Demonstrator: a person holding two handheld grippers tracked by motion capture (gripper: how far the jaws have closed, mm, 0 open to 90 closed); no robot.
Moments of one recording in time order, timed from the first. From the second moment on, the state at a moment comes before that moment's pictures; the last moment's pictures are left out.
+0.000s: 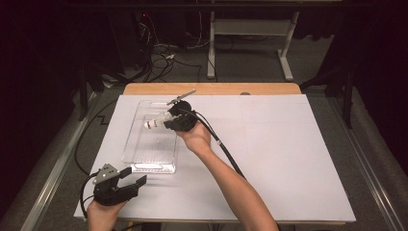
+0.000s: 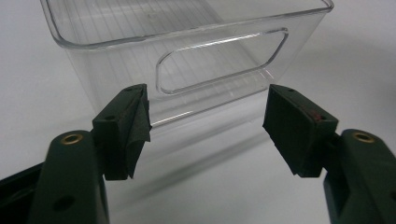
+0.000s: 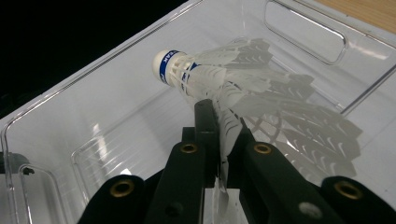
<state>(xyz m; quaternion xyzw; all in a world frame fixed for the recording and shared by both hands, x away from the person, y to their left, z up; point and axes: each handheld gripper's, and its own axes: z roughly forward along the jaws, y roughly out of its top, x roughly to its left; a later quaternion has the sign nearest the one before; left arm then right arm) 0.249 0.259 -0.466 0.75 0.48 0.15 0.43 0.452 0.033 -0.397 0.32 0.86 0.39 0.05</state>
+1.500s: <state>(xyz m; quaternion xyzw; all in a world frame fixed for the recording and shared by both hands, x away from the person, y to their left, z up) 0.248 0.259 -0.466 0.75 0.48 0.15 0.43 0.465 0.078 -0.420 0.32 0.88 0.35 0.06</state>
